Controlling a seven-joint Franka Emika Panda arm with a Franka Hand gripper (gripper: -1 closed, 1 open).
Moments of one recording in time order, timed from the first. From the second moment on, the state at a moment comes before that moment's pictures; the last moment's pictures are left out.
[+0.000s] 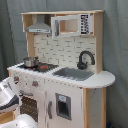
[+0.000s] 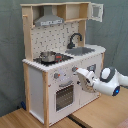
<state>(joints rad) -0.61 -1.39 1.47 -2.44 -1.12 3.10 1.22</state>
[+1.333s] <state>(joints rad) -0.64 -1.50 1.55 -2.43 -1.12 3.02 1.62</state>
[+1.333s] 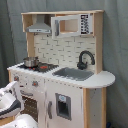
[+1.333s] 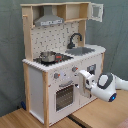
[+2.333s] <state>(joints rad) -0.75 -1.50 1.65 -2.35 -1.12 2.94 1.89</state>
